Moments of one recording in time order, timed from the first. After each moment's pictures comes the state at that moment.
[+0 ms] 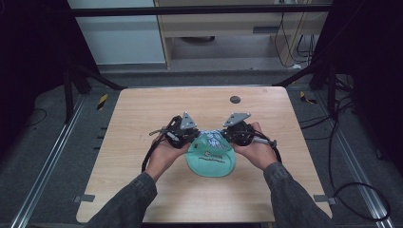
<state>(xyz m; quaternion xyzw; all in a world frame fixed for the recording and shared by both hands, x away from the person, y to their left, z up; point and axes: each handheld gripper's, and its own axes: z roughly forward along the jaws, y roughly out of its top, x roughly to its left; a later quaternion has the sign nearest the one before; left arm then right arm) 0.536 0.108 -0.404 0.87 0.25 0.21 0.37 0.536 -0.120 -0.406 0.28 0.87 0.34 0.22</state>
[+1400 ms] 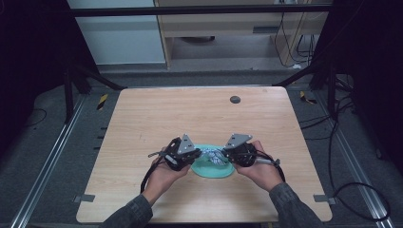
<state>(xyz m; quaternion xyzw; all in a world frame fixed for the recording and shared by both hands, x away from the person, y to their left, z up) 0.485 0.111 -0.441 0.87 0.23 0.19 0.39 0.487 -0.124 -0.435 0.25 0.88 0.34 0.21</state>
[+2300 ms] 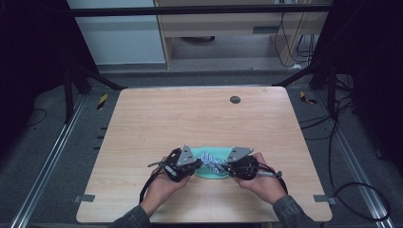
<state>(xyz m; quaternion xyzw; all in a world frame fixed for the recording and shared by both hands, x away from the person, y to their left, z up) 0.461 0.111 -0.453 0.88 0.22 0.17 0.40 0.459 -0.127 -0.454 0.24 0.89 0.33 0.19</state>
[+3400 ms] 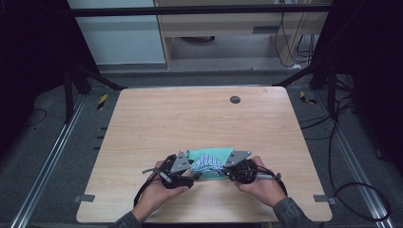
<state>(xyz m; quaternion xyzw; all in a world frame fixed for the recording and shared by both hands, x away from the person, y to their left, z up) 0.448 0.125 -0.468 0.88 0.21 0.16 0.40 0.451 -0.124 -0.459 0.23 0.90 0.32 0.17</state>
